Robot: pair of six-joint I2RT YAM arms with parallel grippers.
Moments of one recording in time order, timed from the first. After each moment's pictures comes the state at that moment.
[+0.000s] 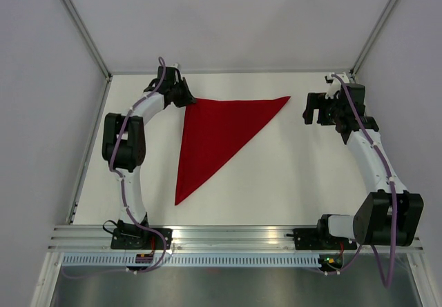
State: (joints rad) left arm -0.18 2.11 1.61 -0.25 0.27 -0.49; right arm -0.06 1.31 1.08 -0.41 -0.18 -0.01
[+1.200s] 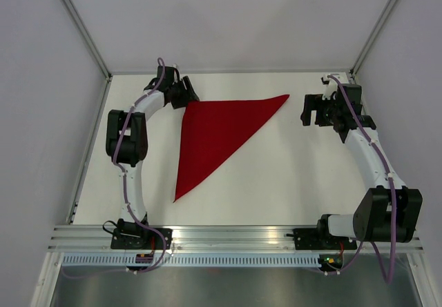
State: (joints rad) left arm -0.15 2.20 1.70 -0.29 0.26 -0.48; right arm -0.04 1.33 1.08 -0.41 -0.19 -0.03
